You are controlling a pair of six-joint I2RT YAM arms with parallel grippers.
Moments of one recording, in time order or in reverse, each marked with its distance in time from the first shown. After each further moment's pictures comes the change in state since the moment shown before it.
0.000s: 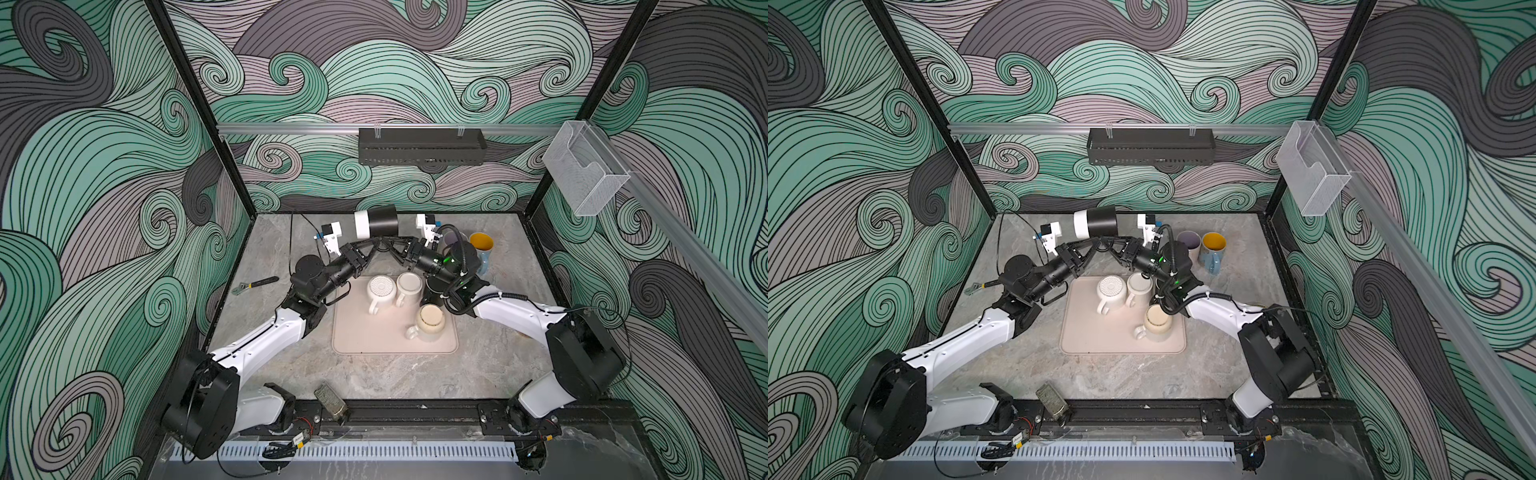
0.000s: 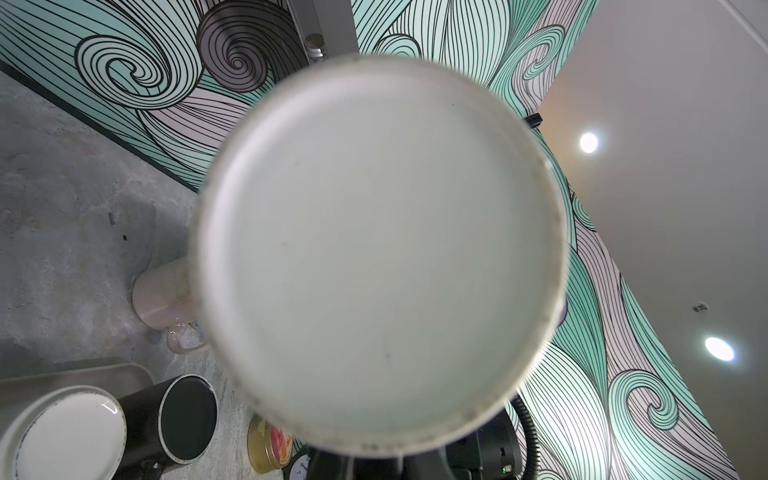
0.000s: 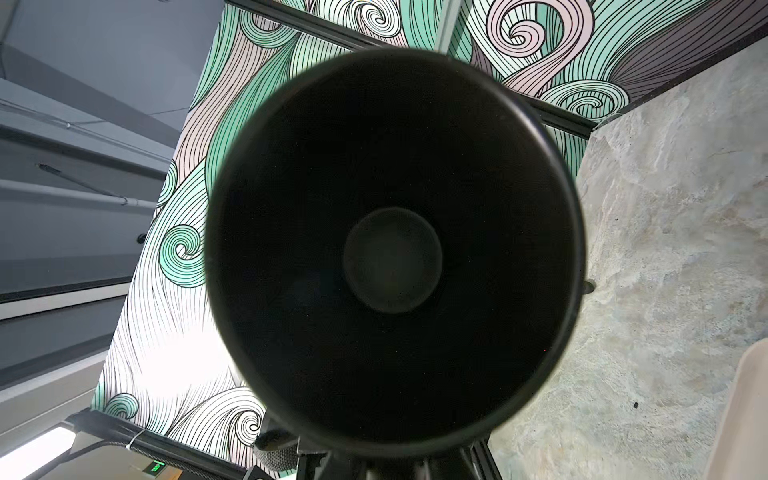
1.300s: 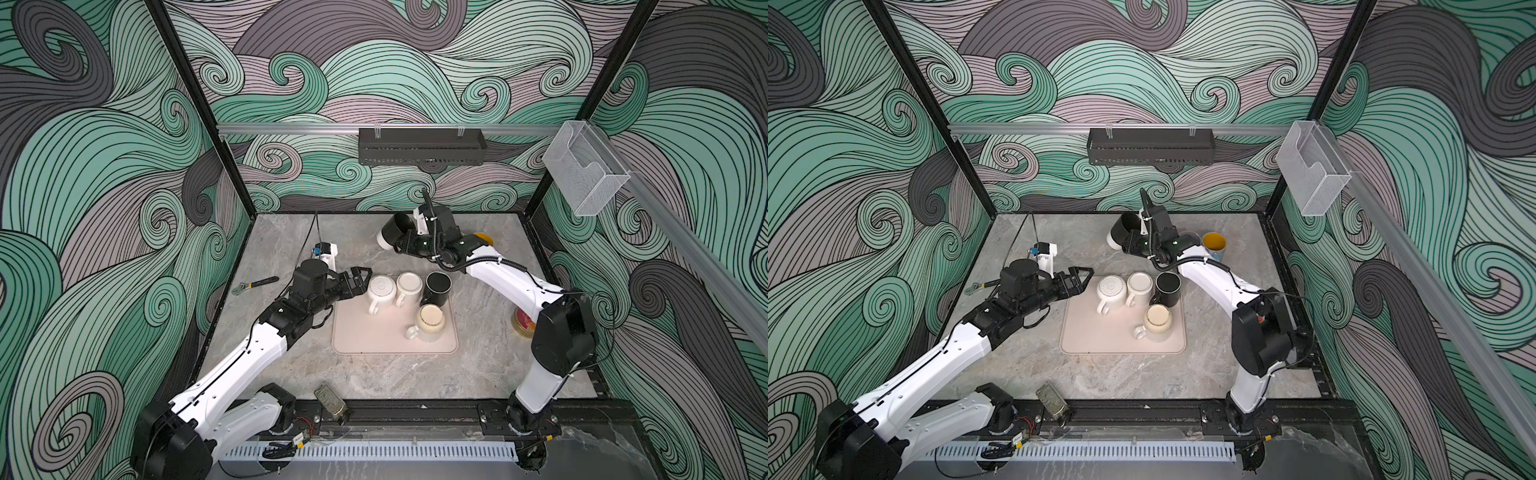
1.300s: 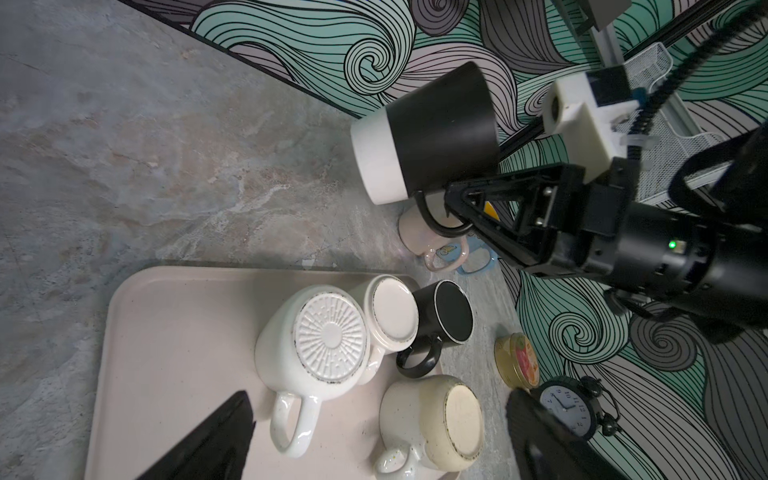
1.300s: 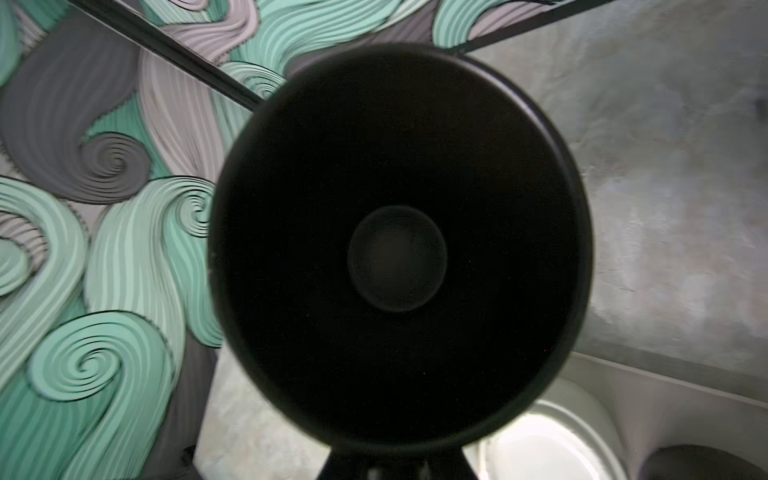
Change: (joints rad) left arm -0.018 -0.230 0.062 -0.895 -0.248 0.595; right arm -0.080 0.188 0.538 -1.253 0.342 -0.739
